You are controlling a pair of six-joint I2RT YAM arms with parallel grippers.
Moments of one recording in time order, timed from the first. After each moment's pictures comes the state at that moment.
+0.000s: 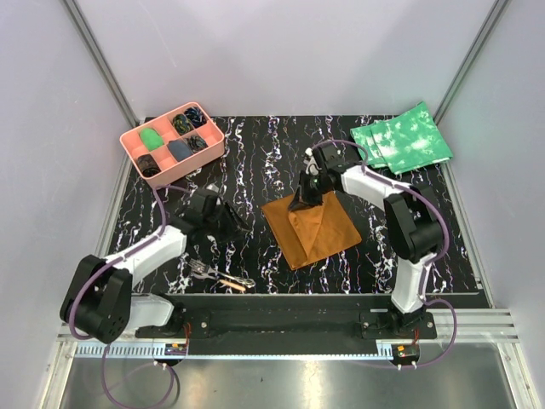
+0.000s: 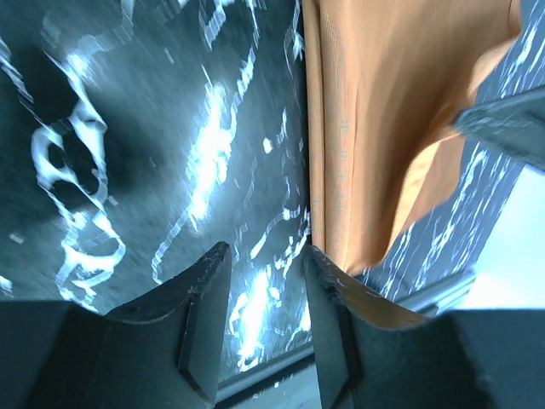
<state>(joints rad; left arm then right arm) -0.45 1.26 0.61 -0.20 0.23 -0.95 0.45 1.89 1.30 -0.43 -0.50 0.57</state>
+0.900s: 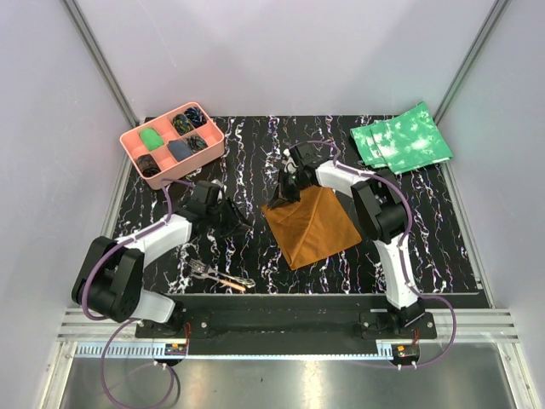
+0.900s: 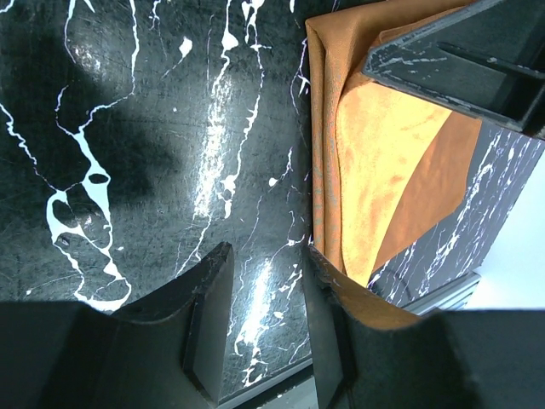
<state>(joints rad) -0.38 1.40 0.69 -0.19 0.29 -0.89 0.52 2.24 1.62 -0.41 -0.59 0.64</state>
